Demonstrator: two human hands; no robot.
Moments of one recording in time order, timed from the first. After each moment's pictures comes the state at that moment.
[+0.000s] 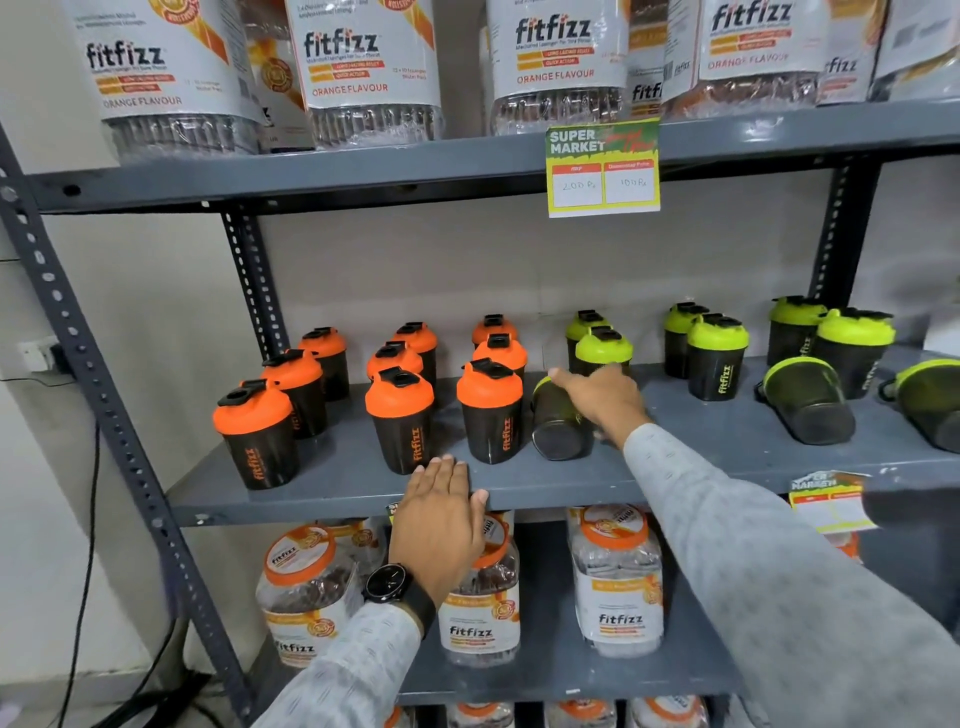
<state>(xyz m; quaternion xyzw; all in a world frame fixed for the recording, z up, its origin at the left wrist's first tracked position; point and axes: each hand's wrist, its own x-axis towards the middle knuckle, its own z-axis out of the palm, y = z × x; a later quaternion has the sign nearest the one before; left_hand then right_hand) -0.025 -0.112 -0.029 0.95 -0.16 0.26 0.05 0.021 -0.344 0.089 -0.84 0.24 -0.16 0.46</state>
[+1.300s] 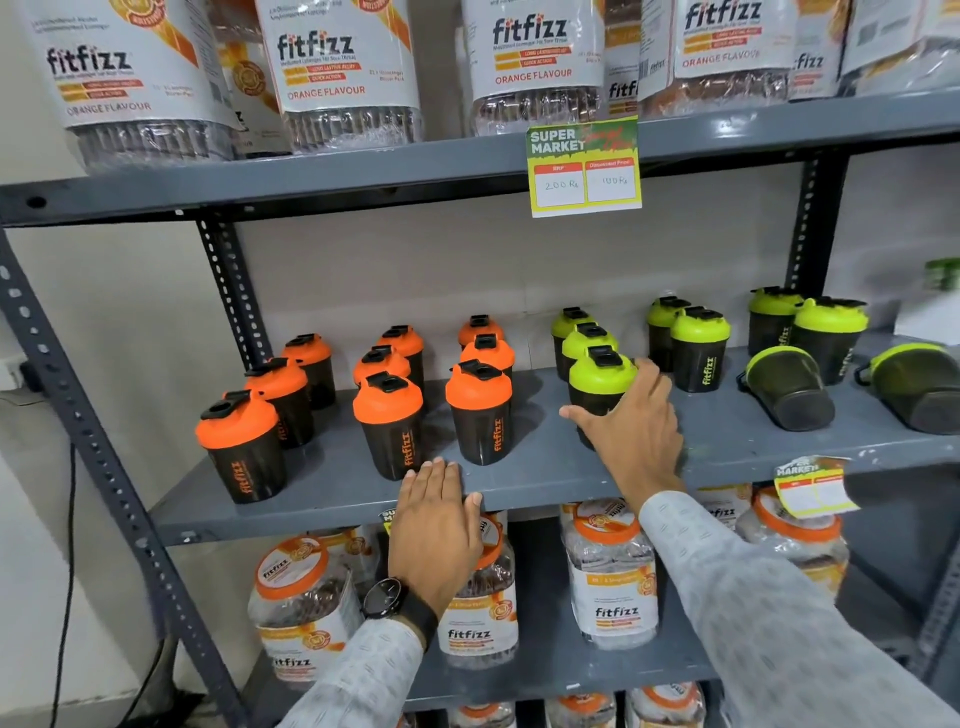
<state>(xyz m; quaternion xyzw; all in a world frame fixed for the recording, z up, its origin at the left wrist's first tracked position) -0.022 -0.114 -0.039 0.94 -0.16 0.30 0.11 -0.027 -0.355 0.042 -0.85 0.21 -0.40 0.28</state>
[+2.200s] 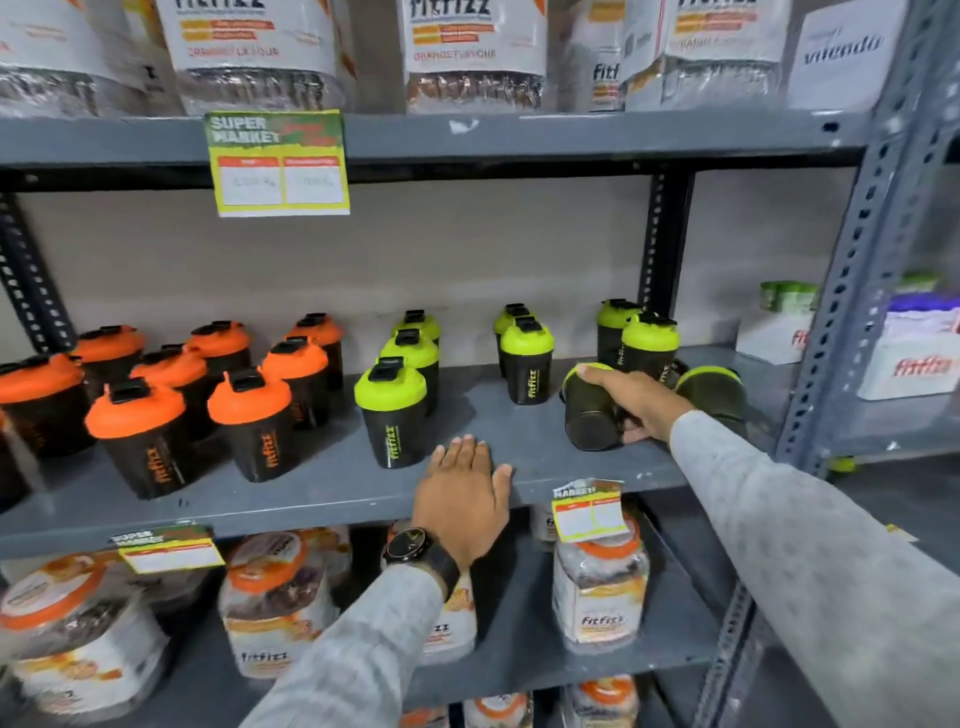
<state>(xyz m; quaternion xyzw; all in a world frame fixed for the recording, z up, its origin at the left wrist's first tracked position) -0.029 -0.421 -0.024 0.95 -0.22 0.21 0.11 -0.019 -0.675 0.078 -0.78 0.25 -0.07 0.56</state>
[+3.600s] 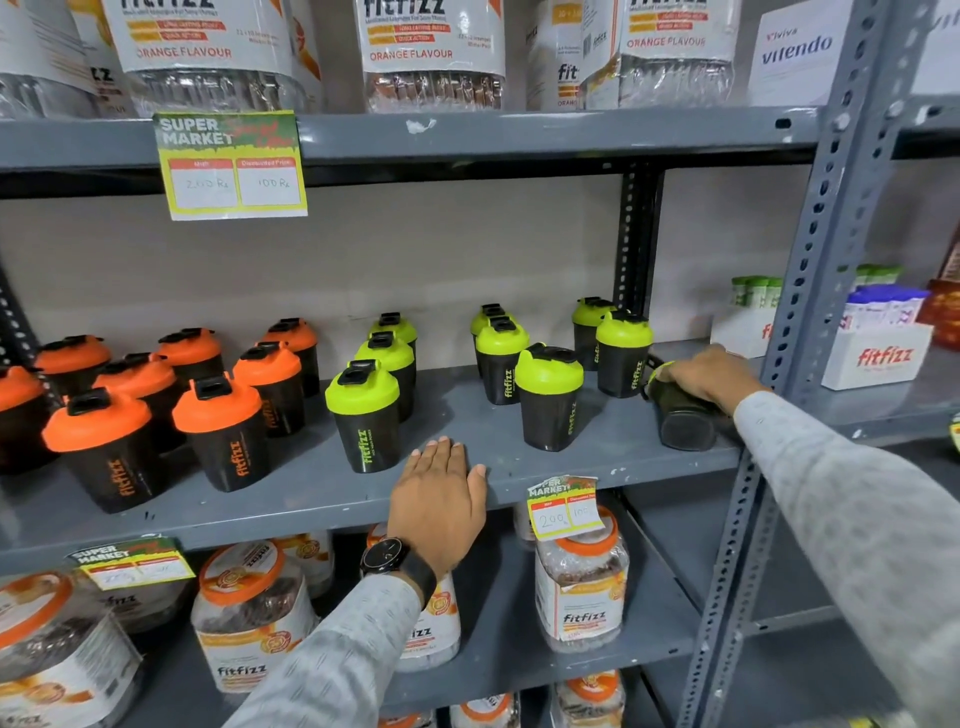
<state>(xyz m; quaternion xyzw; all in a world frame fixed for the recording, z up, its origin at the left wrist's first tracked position) -0.038 -0.424 -0.022 0.95 -0.21 0.24 0.09 -0.061 -0.773 0.104 -0.88 0.35 -0.15 0.29</state>
